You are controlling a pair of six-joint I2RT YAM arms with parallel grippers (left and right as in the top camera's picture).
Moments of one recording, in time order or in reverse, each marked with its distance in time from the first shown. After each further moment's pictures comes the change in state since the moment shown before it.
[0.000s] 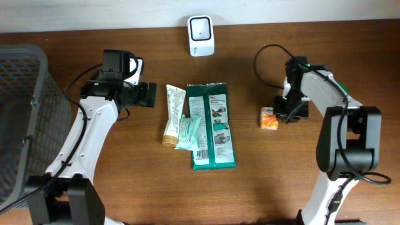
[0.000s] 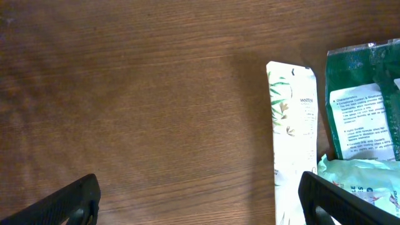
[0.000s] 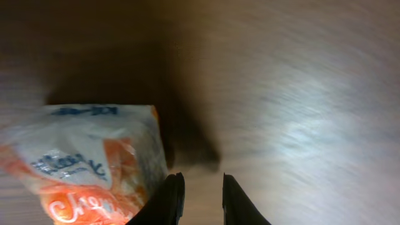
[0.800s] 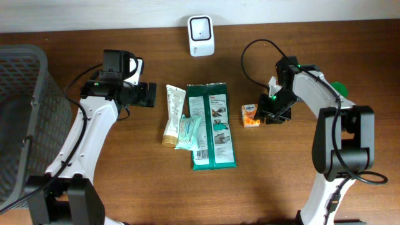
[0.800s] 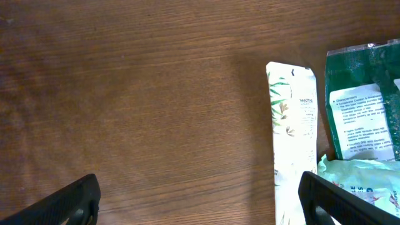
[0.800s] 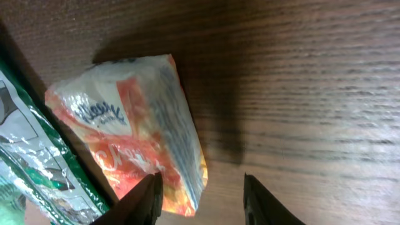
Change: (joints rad) left arm 0.000 0.000 0.000 0.000 0.000 0.000; right arm 0.040 0.000 -0.008 0.000 -0.282 0.069
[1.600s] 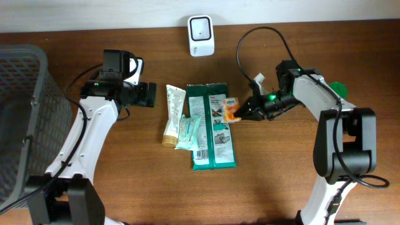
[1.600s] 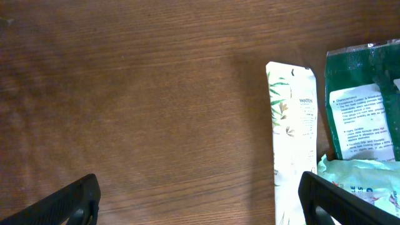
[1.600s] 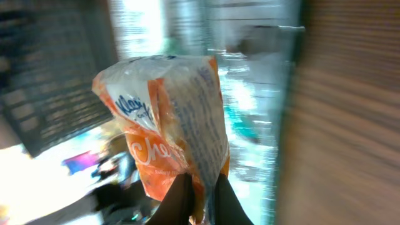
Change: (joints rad) left arm 0.000 0.000 0.000 0.000 0.000 0.000; right arm 0.000 -0.029 -0.051 0.019 -0.672 -0.232
